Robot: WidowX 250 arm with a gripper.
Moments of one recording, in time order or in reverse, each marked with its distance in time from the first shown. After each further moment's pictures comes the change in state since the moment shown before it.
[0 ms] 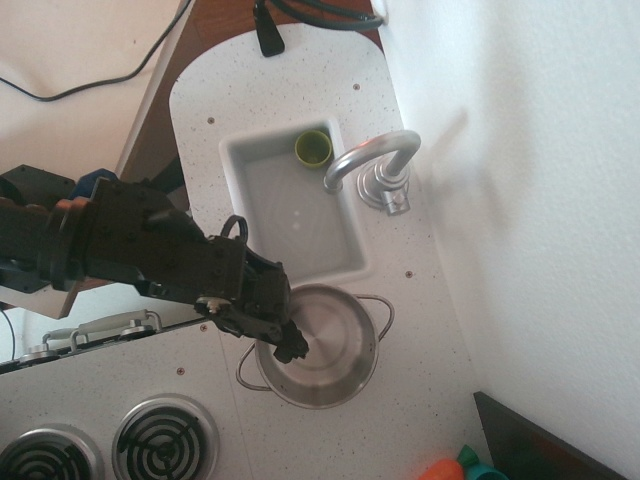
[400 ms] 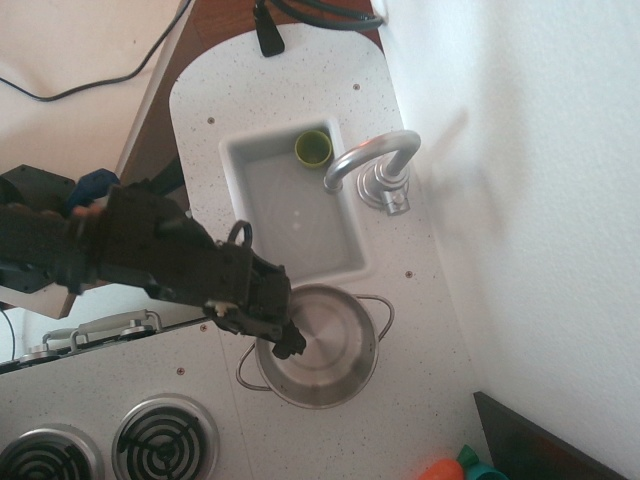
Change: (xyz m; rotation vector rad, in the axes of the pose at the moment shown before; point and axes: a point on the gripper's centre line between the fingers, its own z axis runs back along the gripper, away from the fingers) arm 0.000 0.012 -0.014 0.098 -0.020 0.040
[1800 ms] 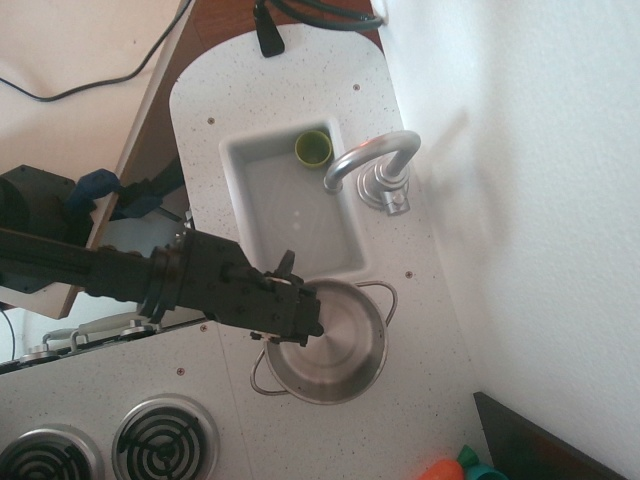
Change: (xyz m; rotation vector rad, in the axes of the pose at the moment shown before) arm 0.028 -0.003 -0.035 0.106 -0.141 0.057
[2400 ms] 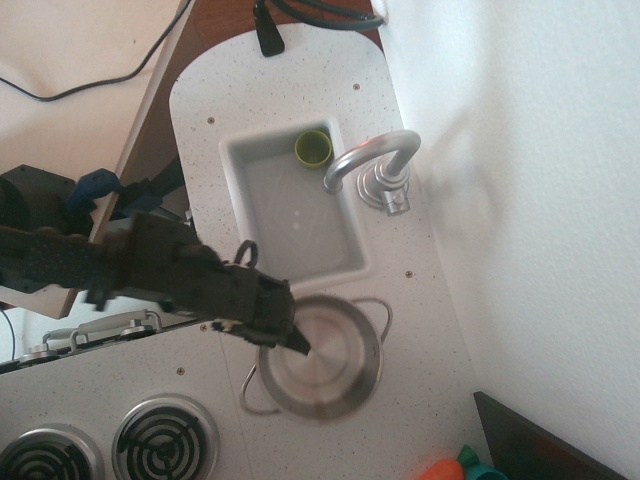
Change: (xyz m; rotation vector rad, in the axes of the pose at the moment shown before) arm -0.026 -0.006 0.027 -0.219 0.099 -0.119
